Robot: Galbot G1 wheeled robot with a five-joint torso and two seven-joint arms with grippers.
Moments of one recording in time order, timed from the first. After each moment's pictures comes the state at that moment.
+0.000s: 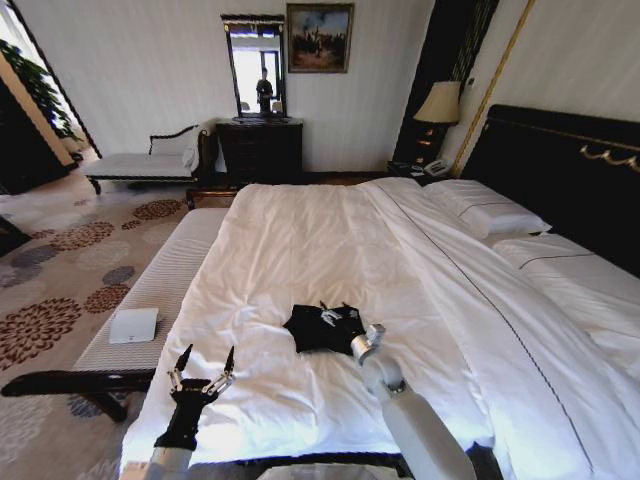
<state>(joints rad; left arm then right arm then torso) 2.08 -1.19 -0.55 -2.31 -0.24 -0.35 -0.18 -1.05 1.29 0.18 1.45 0.30 0.11 -0.03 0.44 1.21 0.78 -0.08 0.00</state>
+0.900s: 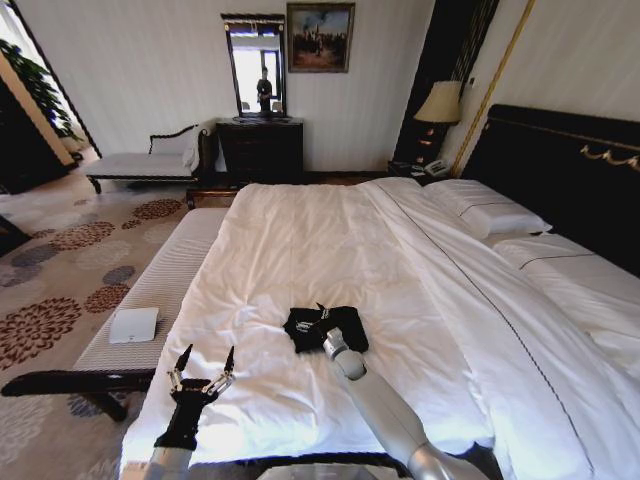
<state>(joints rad) 2.08 -1.19 -0.55 -2.31 -0.24 -0.35 -0.18 -0.91 1.39 0.00 1.24 0.17 0.19 -0.02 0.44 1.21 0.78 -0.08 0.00</state>
